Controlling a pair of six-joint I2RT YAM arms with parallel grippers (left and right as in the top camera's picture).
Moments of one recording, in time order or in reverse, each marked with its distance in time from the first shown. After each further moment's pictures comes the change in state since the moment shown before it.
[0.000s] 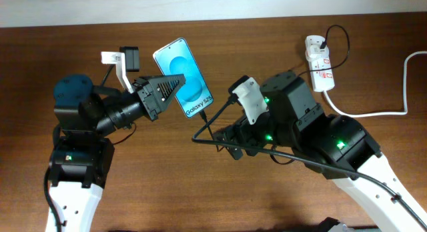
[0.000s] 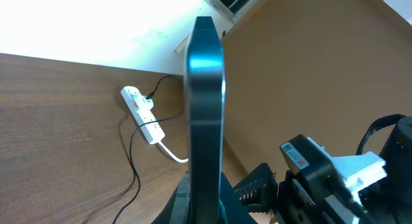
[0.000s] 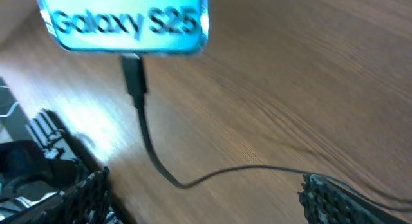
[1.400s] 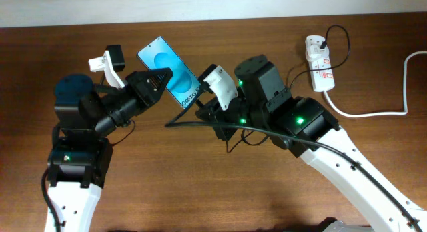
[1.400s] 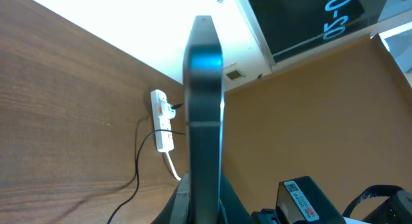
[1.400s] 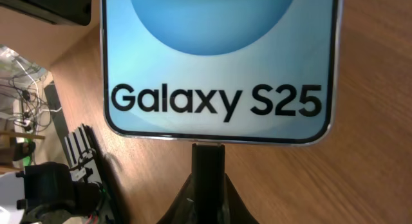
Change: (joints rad) left arm 0.008 0.000 0.003 -0.083 -0.204 -0.275; right arm 0.005 0.161 -0.004 0.257 -0.180 -0.023
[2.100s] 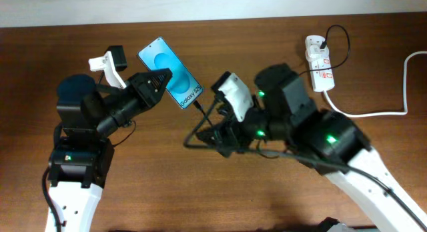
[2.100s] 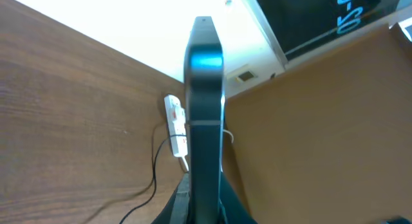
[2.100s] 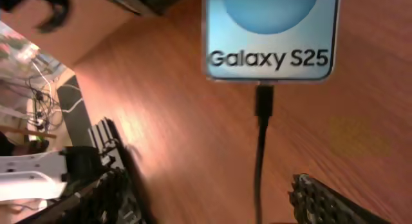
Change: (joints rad) left arm -0.005 0.000 0.000 -0.015 -0.047 0.085; right arm 0.000 -0.145 0.000 -0.108 -0.030 -0.003
